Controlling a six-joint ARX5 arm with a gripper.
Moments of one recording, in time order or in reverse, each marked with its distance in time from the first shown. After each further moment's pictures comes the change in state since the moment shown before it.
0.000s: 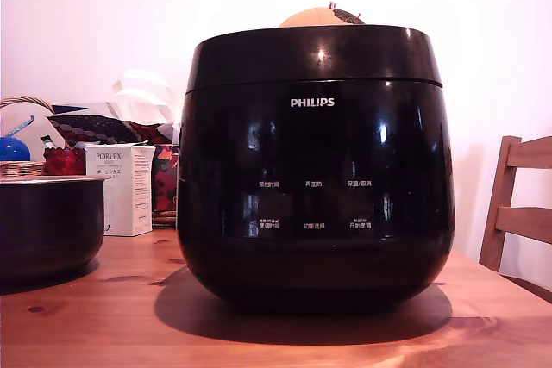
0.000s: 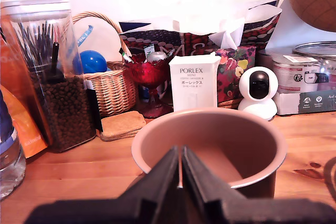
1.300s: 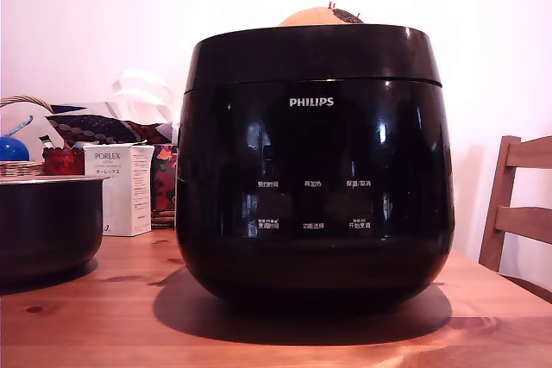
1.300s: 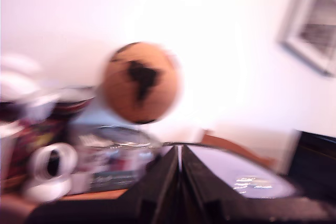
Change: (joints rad) arm -0.063 0.037 0.168 0.218 0.592 -0.534
